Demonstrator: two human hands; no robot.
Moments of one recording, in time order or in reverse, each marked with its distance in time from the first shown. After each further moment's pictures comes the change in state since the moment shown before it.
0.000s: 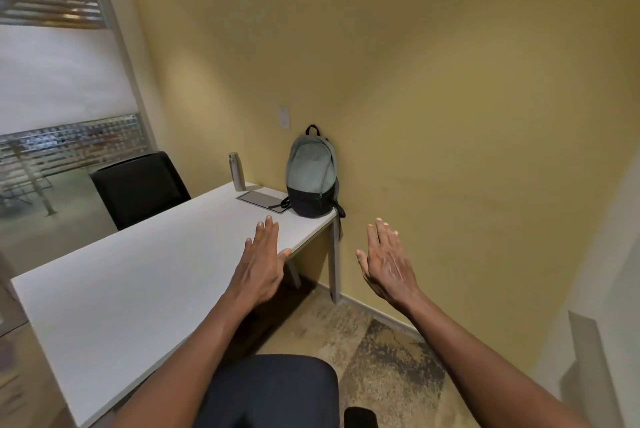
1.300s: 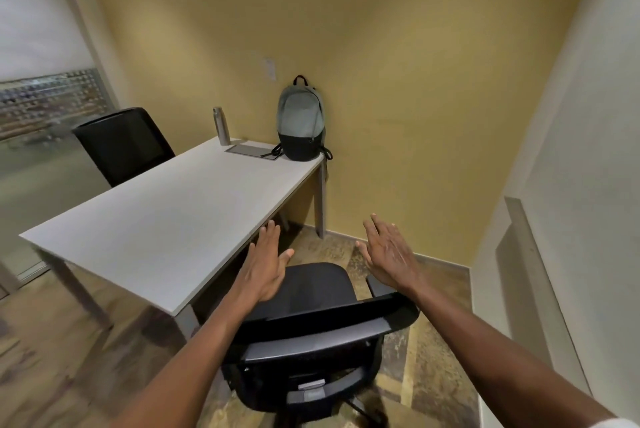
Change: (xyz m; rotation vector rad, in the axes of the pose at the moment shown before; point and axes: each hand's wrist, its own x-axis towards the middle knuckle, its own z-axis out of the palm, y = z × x) left_hand -0.267 -0.148 -0.085 -0.137 -0.286 0.090; right_hand -0.260 -0.230 -0.025 -0.010 -0.139 0.109
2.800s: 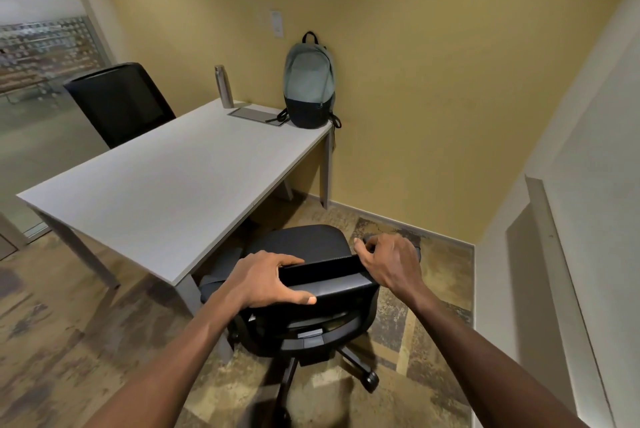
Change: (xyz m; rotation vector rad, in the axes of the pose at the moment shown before) left_hand -0.020 -0.008 -0.002 0.124 -0.331 0.002; right_hand -0.006 -0.013 0.041 0.078 0.111 0.172
